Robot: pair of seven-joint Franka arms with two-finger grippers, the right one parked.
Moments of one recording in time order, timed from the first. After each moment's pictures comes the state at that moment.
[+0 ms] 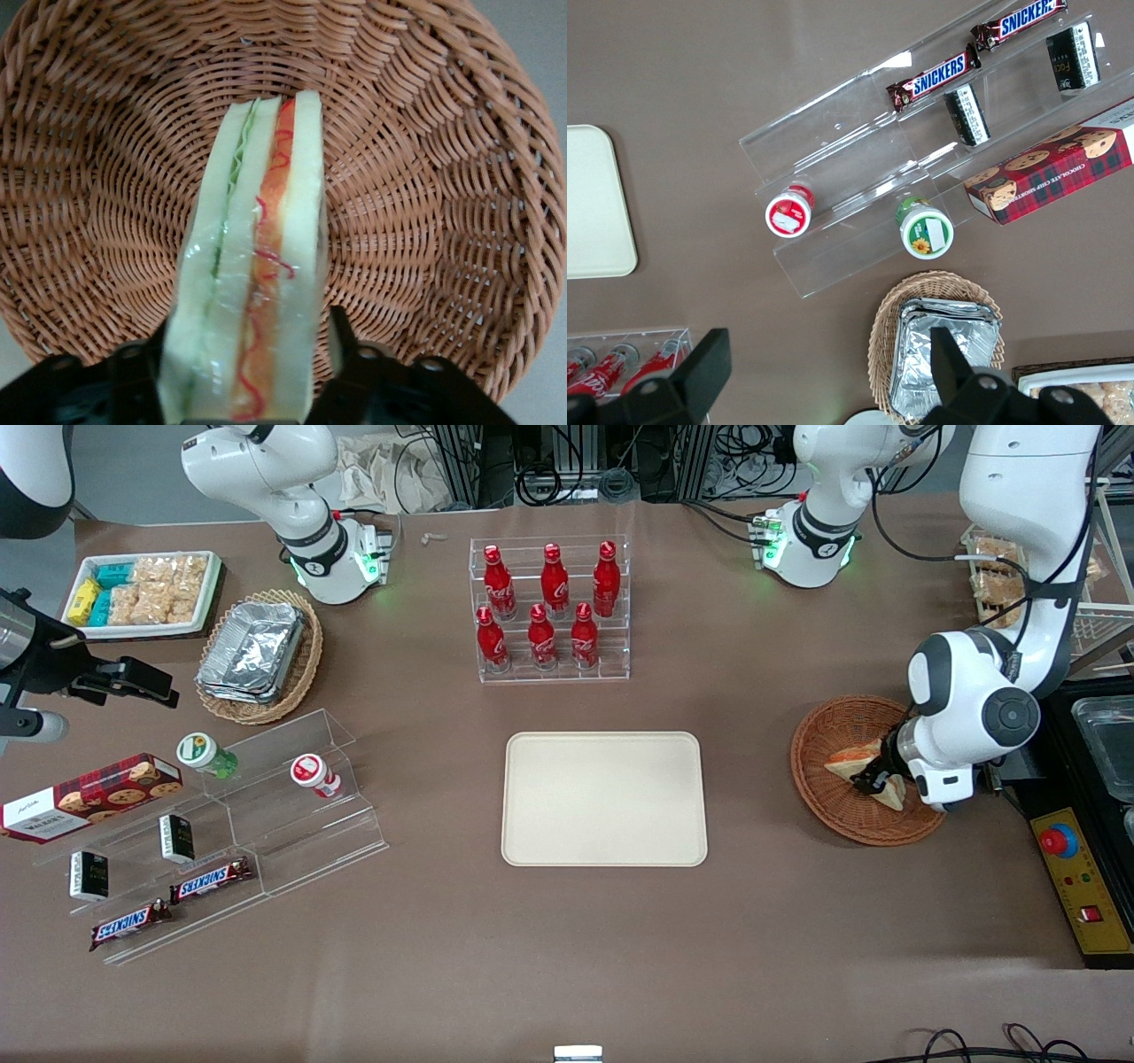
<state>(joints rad) -0.01 0.29 0.03 -2.19 -0.02 2.32 -0.90</state>
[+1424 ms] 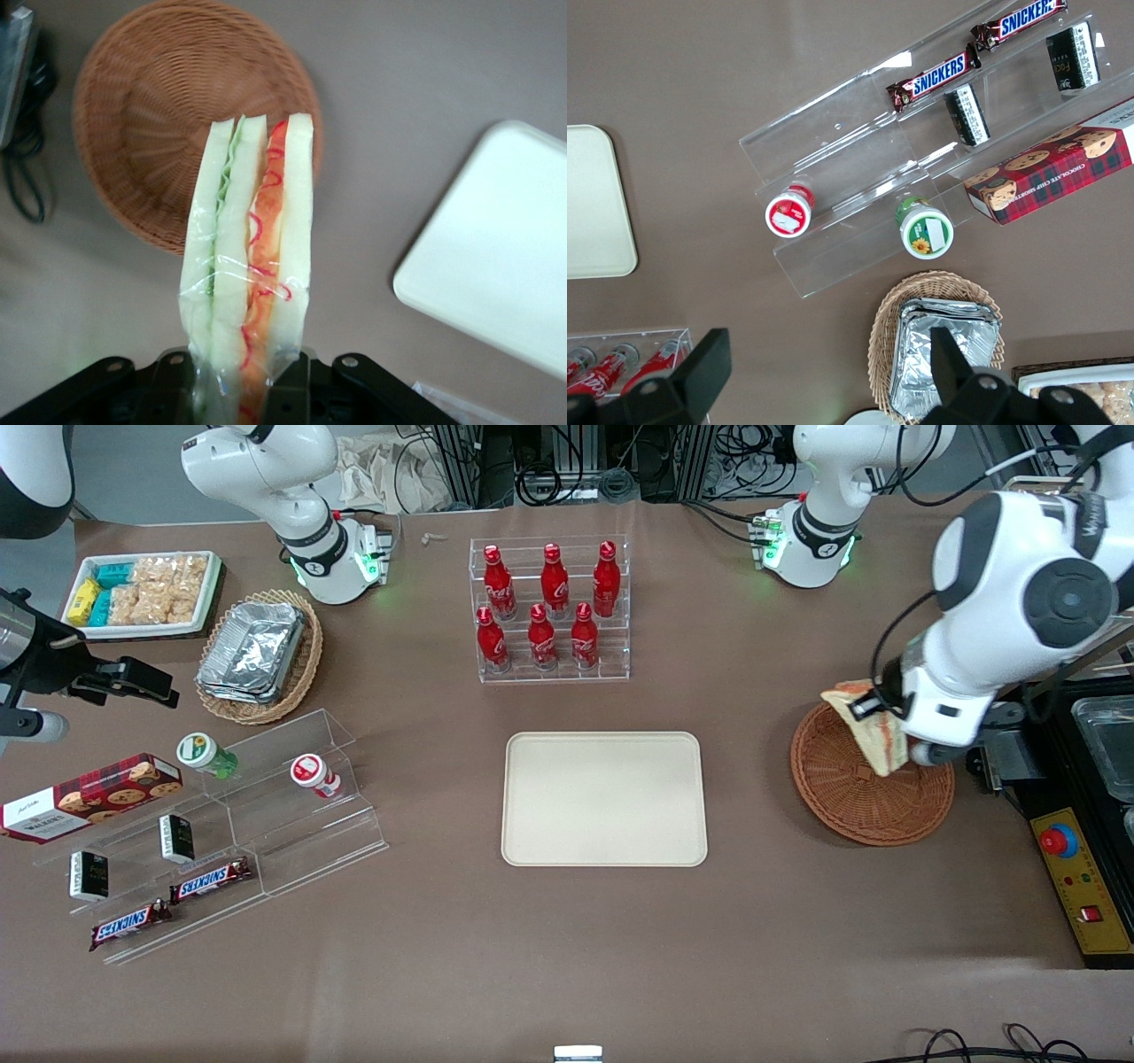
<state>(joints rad) -0.04 0.04 -0.18 -1.84 0.00 1.69 -0.58</state>
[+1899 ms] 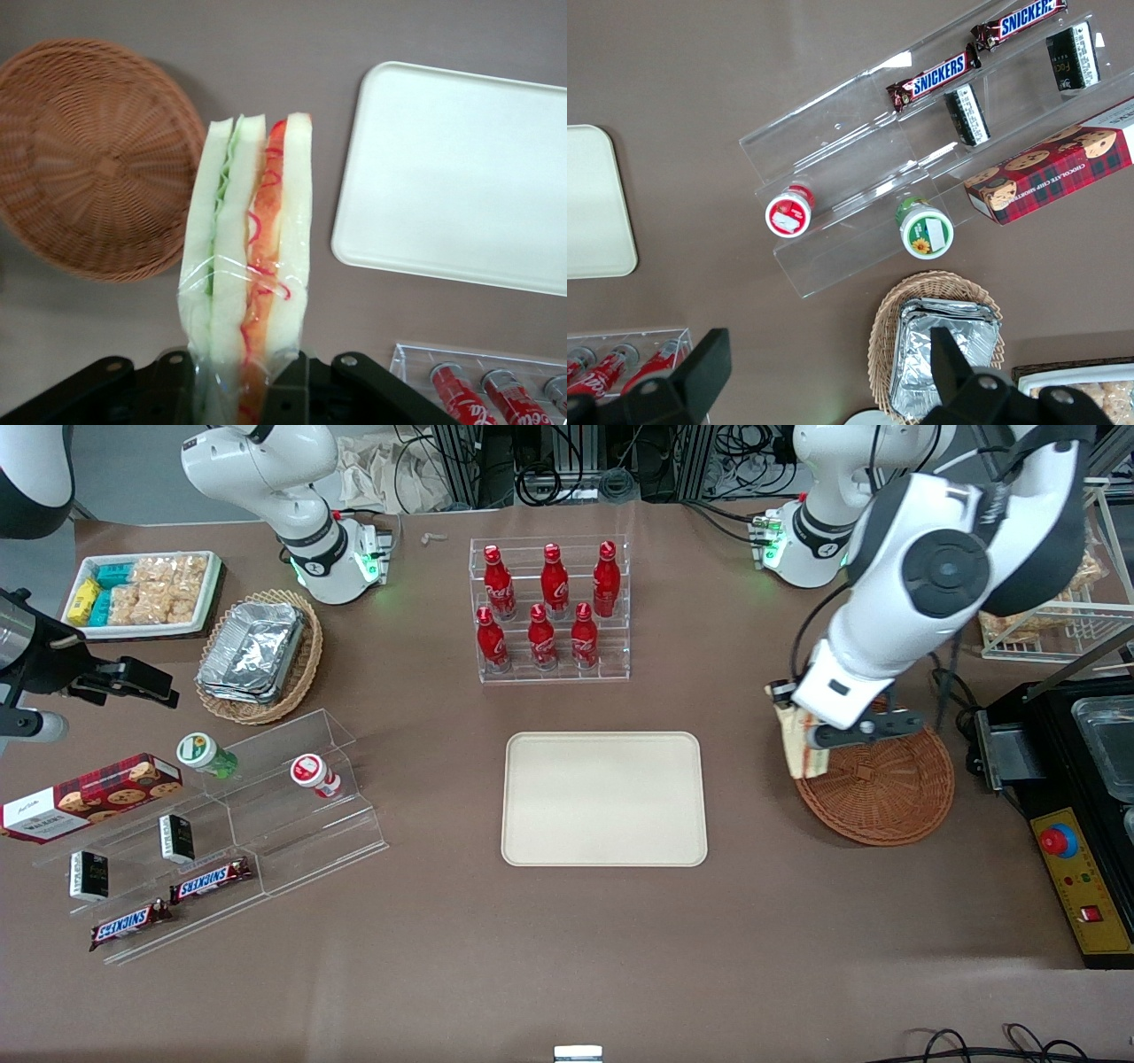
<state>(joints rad) -0.06 0.09 -0.35 -1.80 0.00 1.76 -0.51</state>
